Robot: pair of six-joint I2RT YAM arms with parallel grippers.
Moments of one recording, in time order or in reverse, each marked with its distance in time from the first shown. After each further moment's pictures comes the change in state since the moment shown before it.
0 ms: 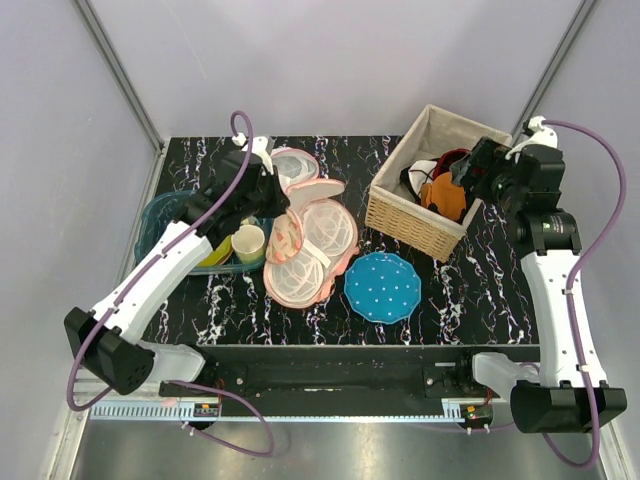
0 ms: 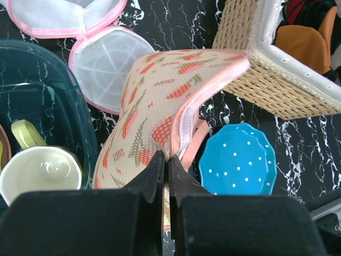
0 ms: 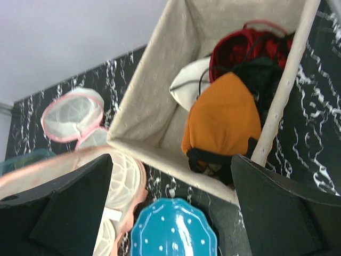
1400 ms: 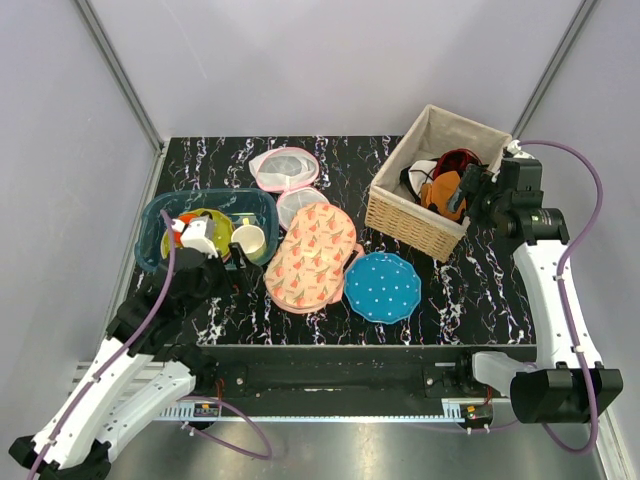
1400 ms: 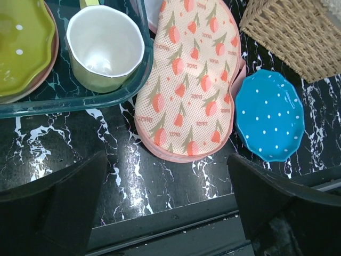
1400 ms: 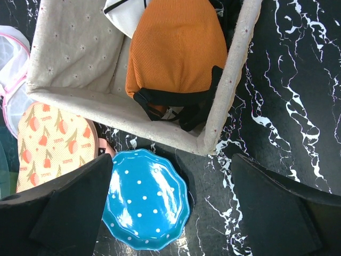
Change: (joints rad) left arm -0.023 -0.720 -0.529 -0.179 -0.101 -0.093; right arm 0.001 0.043 -0.081 -0.225 0.042 -0.022
